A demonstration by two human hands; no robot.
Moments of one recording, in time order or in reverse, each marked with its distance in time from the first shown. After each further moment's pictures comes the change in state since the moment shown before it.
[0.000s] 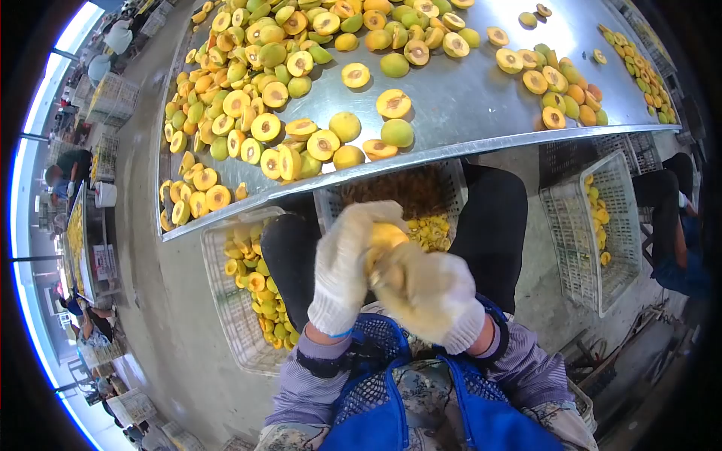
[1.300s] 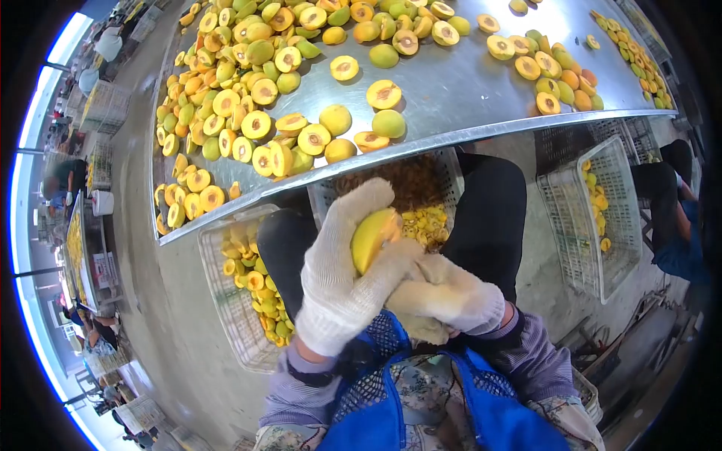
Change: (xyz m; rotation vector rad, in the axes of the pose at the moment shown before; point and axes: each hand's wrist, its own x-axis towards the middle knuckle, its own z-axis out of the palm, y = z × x) left_hand -0.009 0.030 0.012 0.465 -0.051 0.130; right_hand -0.004 0.006 -0.028 1.270 -0.486 0.380
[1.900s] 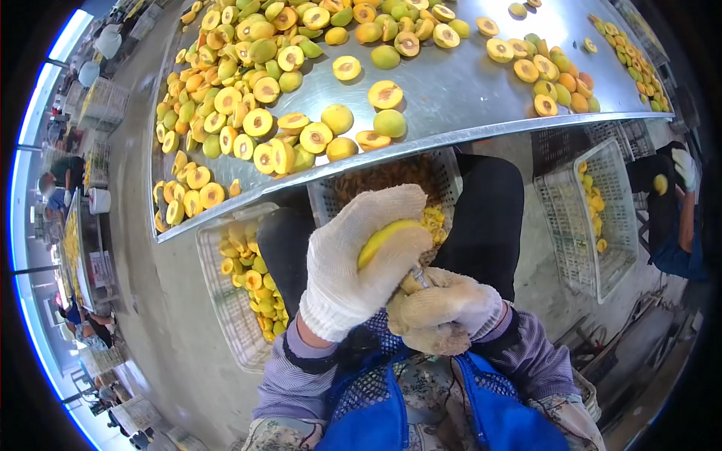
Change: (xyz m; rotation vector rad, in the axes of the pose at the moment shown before) left_hand 0.005 0.008 -0.008 -0.066 -0.012 0.186; right_hand -0.011 0.009 0.001 0.328 -0.198 0.179
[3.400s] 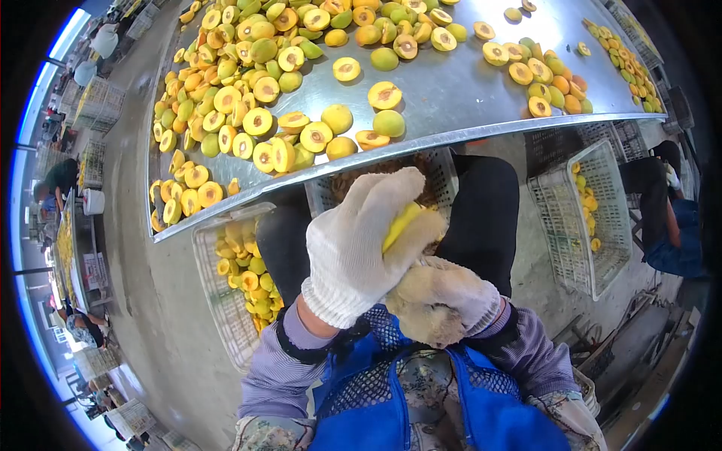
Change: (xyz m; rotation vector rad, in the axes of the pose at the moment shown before) left_hand 0.009 -0.003 -0.002 0.368 0.058 0.330; right_hand 0.011 0.011 0.005 -0.067 0.200 -0.199
